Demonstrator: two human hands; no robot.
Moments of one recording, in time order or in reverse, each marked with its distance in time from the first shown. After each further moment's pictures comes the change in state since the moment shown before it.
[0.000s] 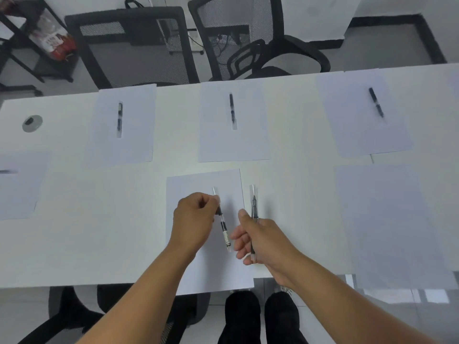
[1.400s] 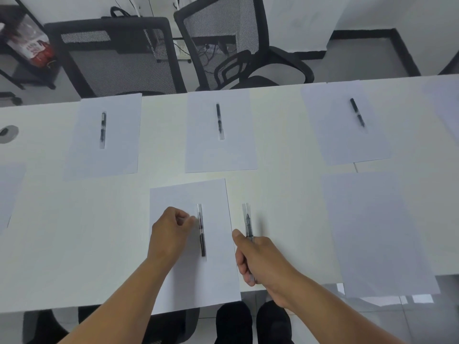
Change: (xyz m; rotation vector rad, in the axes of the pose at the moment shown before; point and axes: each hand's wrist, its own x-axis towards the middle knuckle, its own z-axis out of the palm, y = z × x) left_hand 0.044 -0.052 -0.004 0.234 0.033 -0.019; right_hand 0.000 0.015 -0.015 -0.093 0.053 0.053
